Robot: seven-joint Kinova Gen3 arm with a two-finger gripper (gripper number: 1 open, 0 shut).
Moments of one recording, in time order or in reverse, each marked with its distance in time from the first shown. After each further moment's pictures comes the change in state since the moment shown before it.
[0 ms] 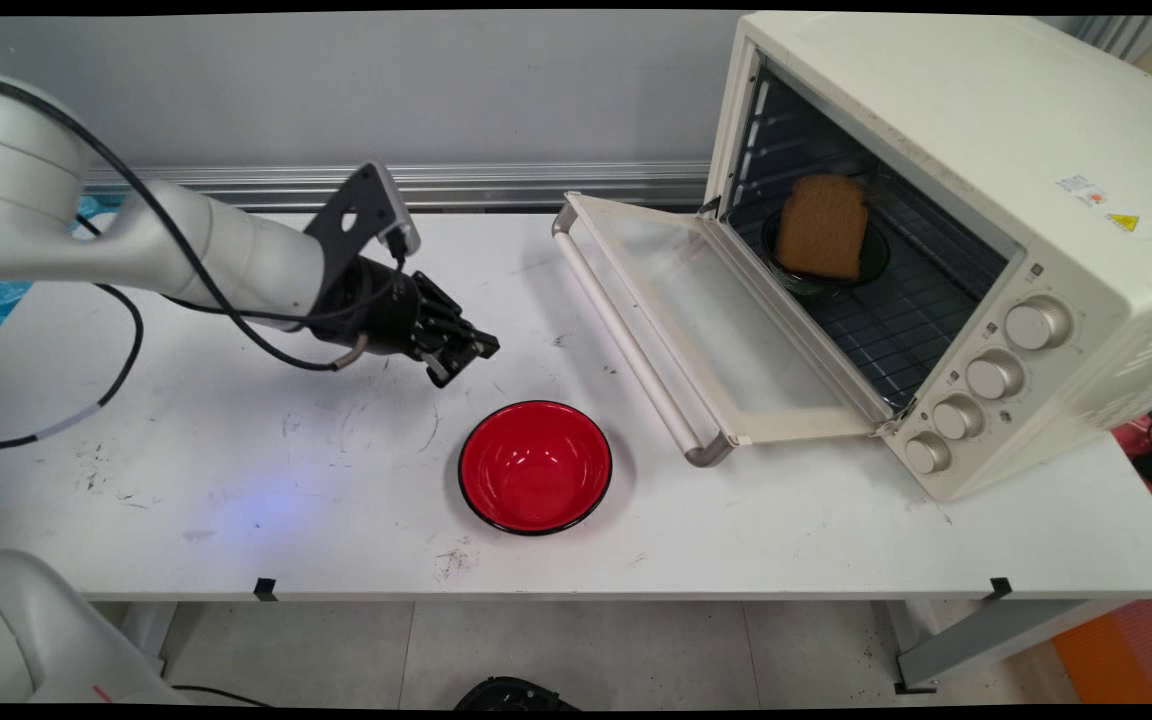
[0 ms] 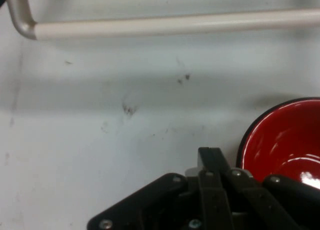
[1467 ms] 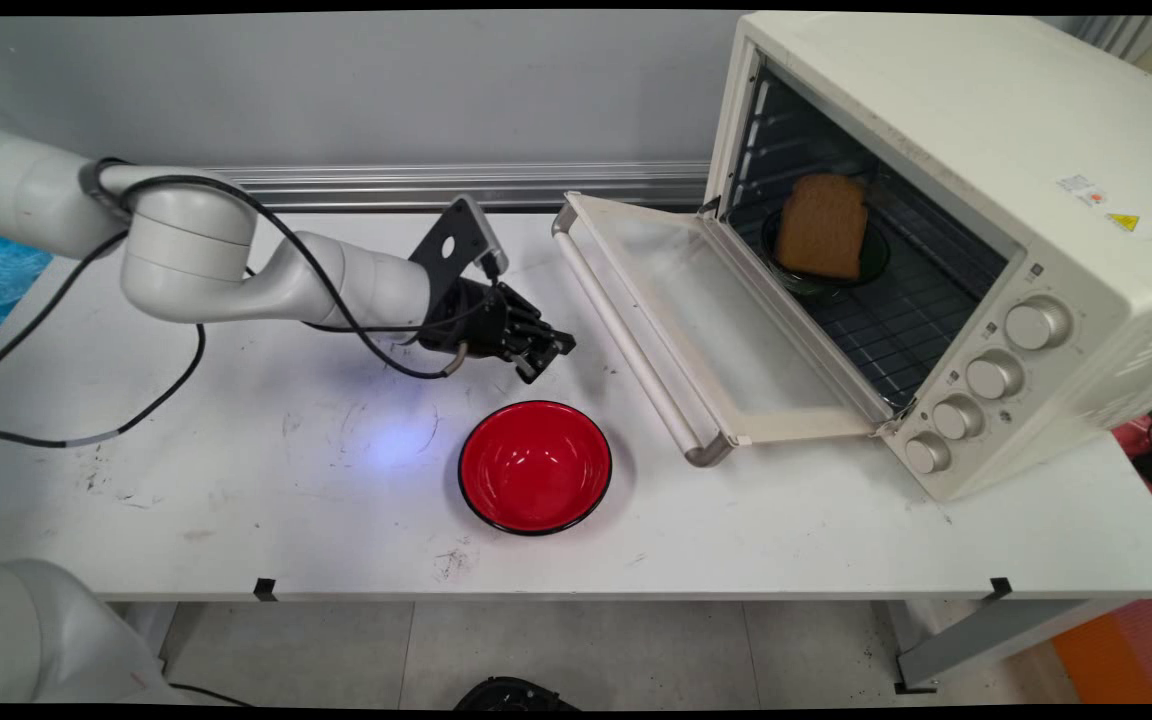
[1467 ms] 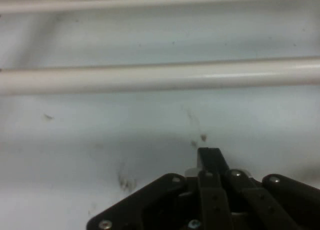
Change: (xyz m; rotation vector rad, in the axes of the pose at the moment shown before) arm 0.001 -0.016 0.106 -0.021 0.125 -0.012
